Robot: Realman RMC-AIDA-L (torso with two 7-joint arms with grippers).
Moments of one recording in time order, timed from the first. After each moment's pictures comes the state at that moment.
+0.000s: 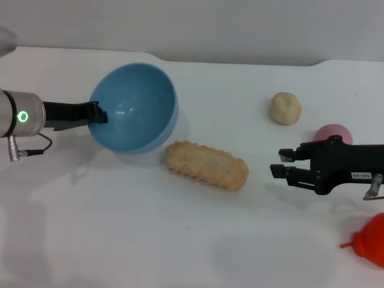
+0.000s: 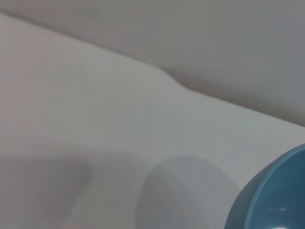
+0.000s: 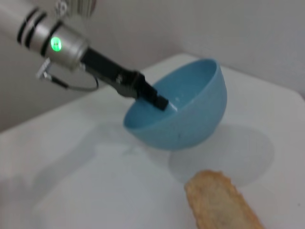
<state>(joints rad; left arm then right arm) -0.36 -2.05 1.21 1.07 -0.90 -0.98 0.37 0.29 2.07 -1.29 -1.15 -1.89 -1.34 1.81</state>
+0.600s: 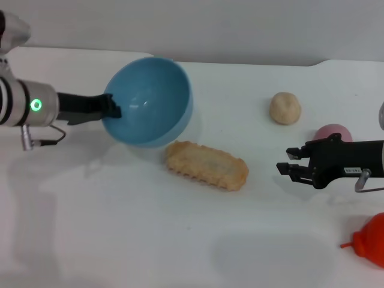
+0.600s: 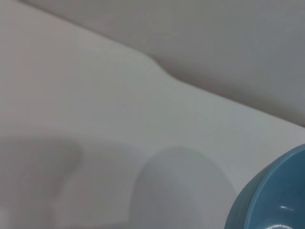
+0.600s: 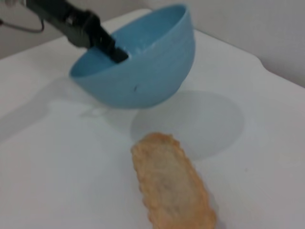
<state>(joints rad) -0.40 -2.05 1.21 1.07 -0.87 -1.03 0.29 0.35 2.07 -1.35 -1.08 -2.03 -1.17 1.83</state>
